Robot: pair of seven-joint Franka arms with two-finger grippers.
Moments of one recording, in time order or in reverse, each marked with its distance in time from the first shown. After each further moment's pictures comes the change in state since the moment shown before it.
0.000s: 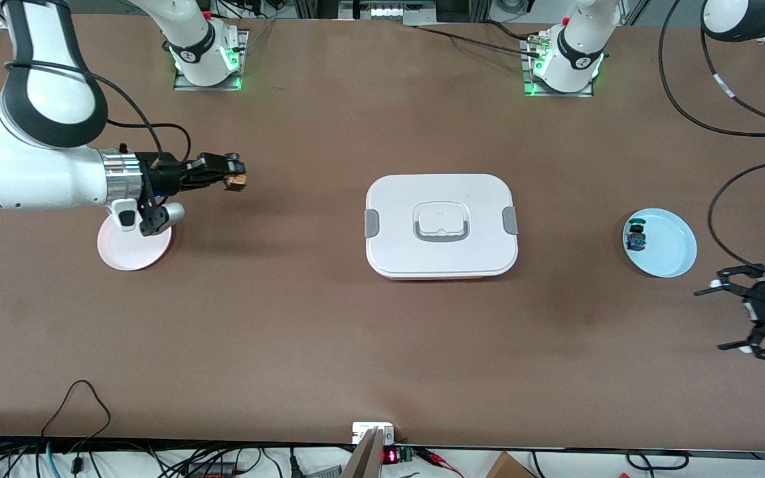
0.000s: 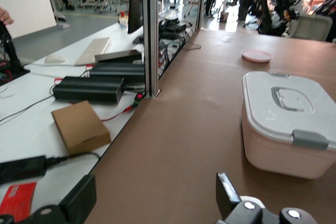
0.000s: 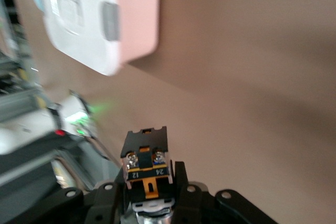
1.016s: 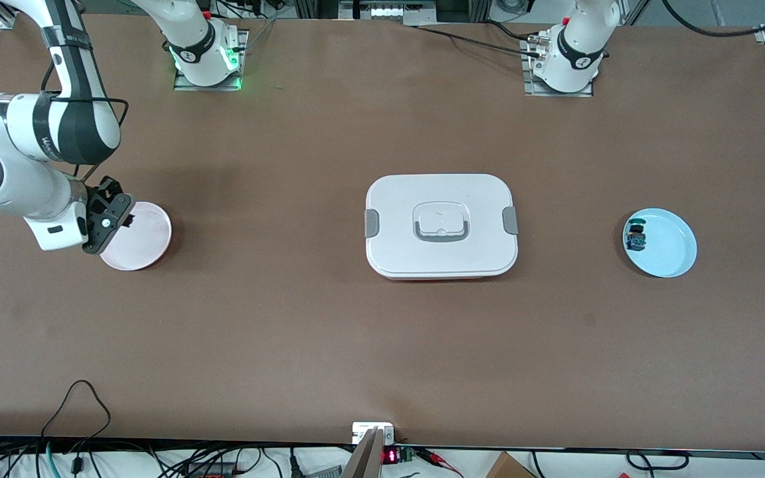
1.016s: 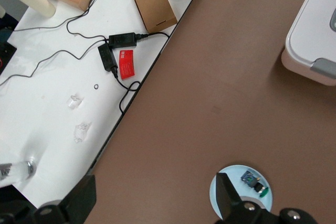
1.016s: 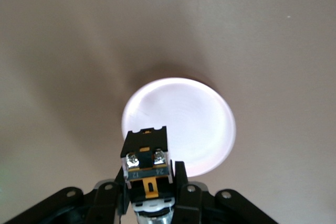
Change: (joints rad) left arm -0.247 -0.420 0.064 0.217 0.796 -0.128 -0.677; right arm -0.116 0.015 -0.004 -0.104 -0.806 0.420 -0.749
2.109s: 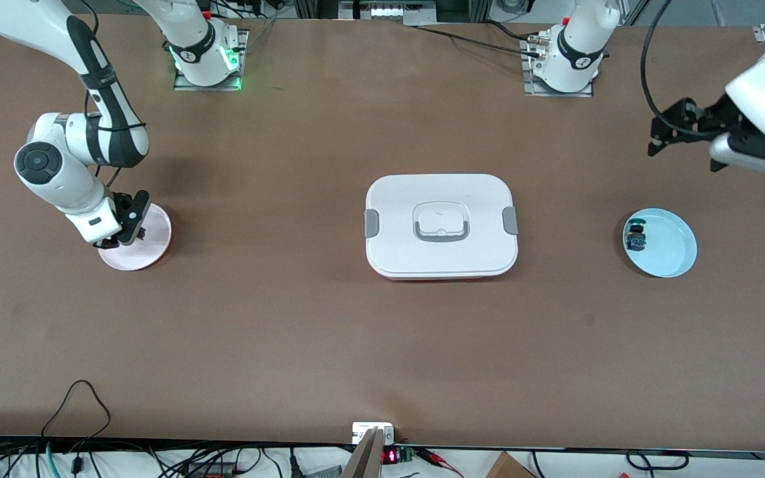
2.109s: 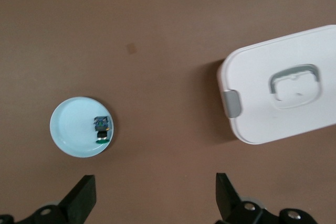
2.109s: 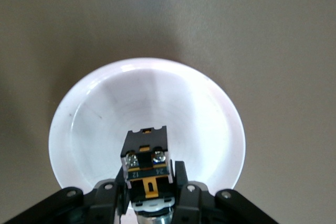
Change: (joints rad) left arm -0.312 -0.335 0.089 -0.648 0.087 -0.018 -1.041; right arm -0.114 0.087 -0.001 -0.323 -0.073 0.591 -0.169
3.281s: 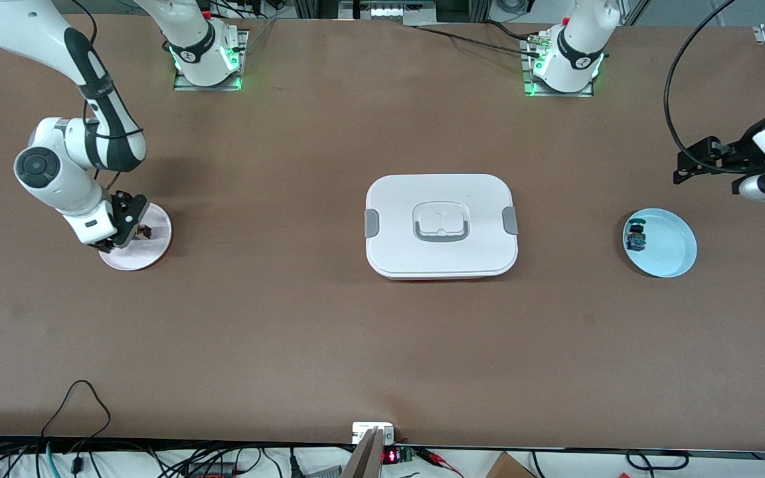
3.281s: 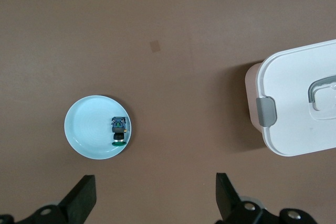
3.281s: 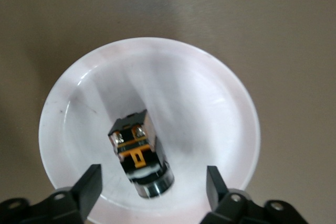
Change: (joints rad) left arm -0.033 0.004 0.094 -0.067 0.005 0.082 0.054; right arm -0.025 -0.004 0.001 0.001 0.011 -0.001 0.078
